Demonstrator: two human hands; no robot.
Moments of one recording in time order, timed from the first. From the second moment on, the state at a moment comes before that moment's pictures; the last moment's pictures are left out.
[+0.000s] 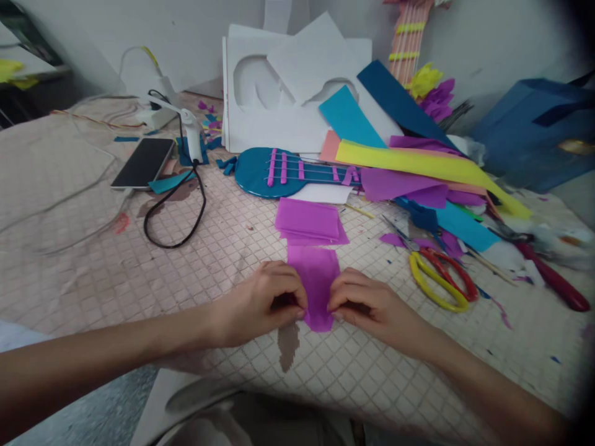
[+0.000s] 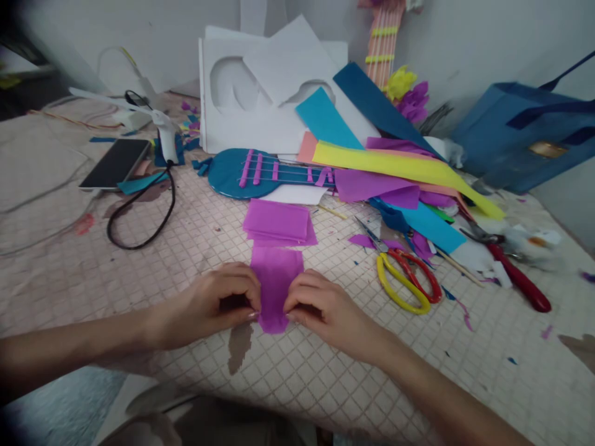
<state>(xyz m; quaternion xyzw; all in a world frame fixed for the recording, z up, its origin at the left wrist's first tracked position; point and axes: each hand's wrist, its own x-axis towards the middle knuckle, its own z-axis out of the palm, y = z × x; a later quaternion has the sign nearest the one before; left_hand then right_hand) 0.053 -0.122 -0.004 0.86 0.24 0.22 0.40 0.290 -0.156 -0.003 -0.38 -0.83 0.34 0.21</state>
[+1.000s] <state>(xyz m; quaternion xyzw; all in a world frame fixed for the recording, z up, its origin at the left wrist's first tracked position) 0.073 -0.137 -0.011 0.81 0.42 0.24 0.33 0.275 -0.158 -0.009 -0.48 -0.79 0.31 0.21</state>
